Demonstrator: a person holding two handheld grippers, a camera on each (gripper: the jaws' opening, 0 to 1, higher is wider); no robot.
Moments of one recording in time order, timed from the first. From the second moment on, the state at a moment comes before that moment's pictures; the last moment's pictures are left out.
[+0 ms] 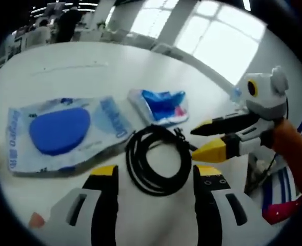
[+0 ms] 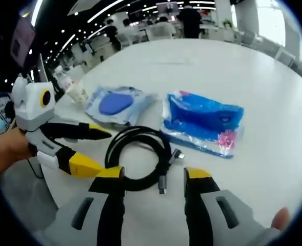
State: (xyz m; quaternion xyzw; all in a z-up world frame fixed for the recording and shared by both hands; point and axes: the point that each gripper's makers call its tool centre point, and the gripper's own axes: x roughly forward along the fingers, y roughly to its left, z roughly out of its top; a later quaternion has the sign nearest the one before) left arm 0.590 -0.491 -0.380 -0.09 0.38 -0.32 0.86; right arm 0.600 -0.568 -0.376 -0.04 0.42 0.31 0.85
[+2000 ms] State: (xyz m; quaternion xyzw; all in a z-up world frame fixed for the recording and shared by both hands) left arm 0.584 -0.473 -0.370 0.03 0.38 -0.25 0.89; right arm 0.590 -0.560 -0.375 -0.05 0.43 0.27 0.86
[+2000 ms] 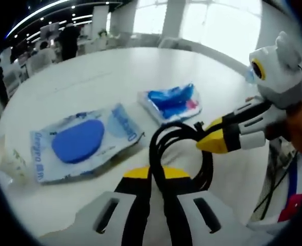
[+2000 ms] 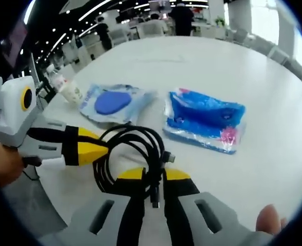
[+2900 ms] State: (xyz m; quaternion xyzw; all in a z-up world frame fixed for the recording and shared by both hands) left arm 0.580 -0.478 -0.387 0.04 0.39 -0.26 0.88; right arm 0.586 -0.563 -0.390 -0.05 0.44 0.27 0.85
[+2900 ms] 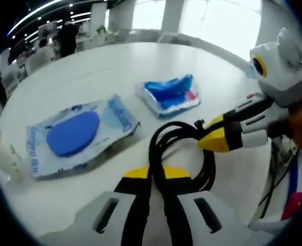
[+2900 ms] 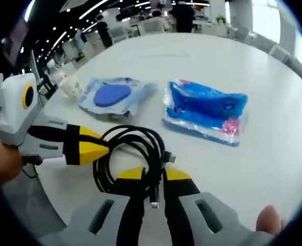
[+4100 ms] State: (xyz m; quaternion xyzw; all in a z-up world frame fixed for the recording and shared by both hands) left arm 0.591 -0.473 -0.388 0.04 0.38 -0.25 0.89; right arm 0.593 -0.565 -0.396 -0.06 0.43 0.27 0.86
